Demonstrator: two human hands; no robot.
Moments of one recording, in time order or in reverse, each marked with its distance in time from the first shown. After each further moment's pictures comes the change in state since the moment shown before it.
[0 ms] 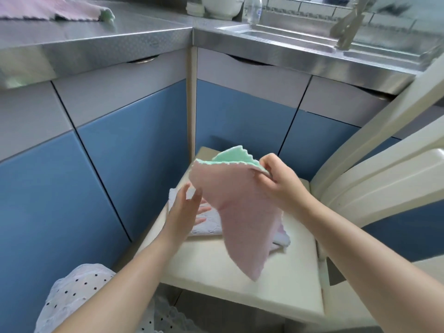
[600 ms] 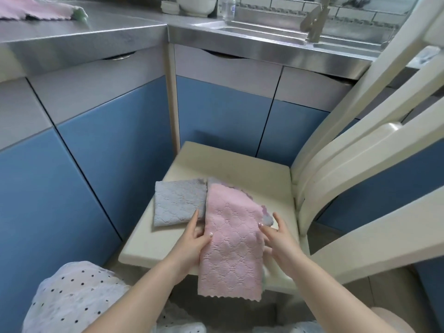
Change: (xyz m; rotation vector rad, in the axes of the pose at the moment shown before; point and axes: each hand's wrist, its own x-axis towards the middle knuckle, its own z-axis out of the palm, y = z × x) left_hand -0.055 -0.063 0.028 -0.025 -0.223 -0.249; right_hand -0.128 0.092 0.046 0.746 0.087 0.863
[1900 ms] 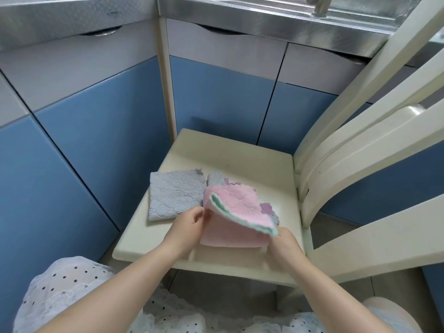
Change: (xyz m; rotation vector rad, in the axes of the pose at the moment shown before) left_hand 0.025 0.009 -0.009 0.598 0.103 0.247; right_hand 0.004 0.018 -0.010 -0.521 0.030 -0.112
